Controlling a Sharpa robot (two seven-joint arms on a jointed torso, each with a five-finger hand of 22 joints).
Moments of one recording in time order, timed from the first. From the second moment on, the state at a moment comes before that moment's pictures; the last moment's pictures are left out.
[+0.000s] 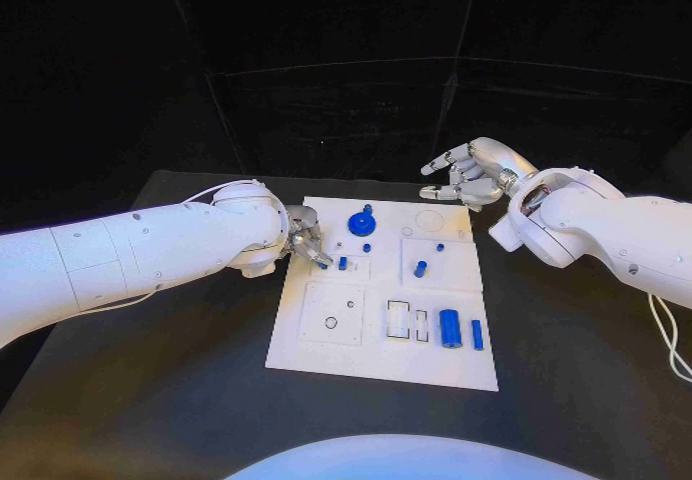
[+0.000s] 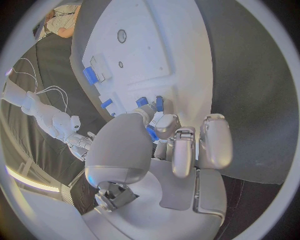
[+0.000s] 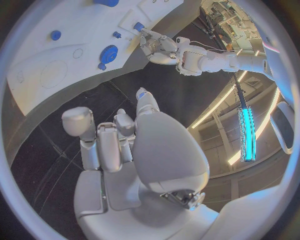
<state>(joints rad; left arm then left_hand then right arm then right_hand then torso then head) 1.32 -0.66 -0.16 1.37 -1.10 0.10 -0.51 1.26 -0.06 0.38 0.14 0.10 0.96 0.04 0.58 0.59 1.34 -0.03 1.15 1.06 1.47 -0.07 1.57 1.31 0.06 1.42 0.03 1.36 1.31 1.28 -0.80 -0.03 1.43 -0.93 -0.35 0.06 1.48 -0.02 -0.20 0.22 0.42 0.84 0.17 0.17 0.07 1.22 0.08 1.17 1.10 1.47 0.01 1.41 1.31 0.12 1.28 0.10 1.22 0.88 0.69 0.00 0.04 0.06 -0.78</state>
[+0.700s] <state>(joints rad) 1.31 -0.65 -0.16 1.35 -1.10 0.11 -0.51 1.16 -0.08 0.27 0.21 0.10 0.99 0.02 0.60 0.59 1.35 -0.04 1.16 1.07 1.47 -0.08 1.57 1.31 0.06 1.43 0.03 1.36 1.31 1.28 -0.81 -0.03 1.43 -0.93 -0.35 0.06 1.48 -0.02 -0.21 0.22 0.40 0.83 0.17 0.18 0.07 1.22 0.08 1.17 1.10 1.47 0.01 1.41 1.31 0.12 1.28 0.10 1.22 0.88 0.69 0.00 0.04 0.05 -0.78</state>
